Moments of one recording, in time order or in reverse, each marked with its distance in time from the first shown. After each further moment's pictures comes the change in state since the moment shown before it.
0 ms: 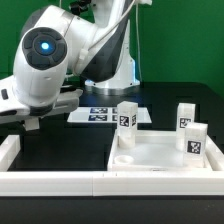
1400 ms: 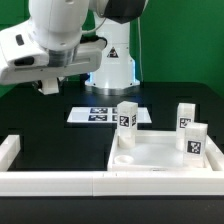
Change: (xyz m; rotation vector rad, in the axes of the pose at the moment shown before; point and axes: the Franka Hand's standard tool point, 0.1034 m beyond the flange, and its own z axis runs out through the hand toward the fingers) arm -0.016 -0.028 -0.123 0.009 0.154 -0.013
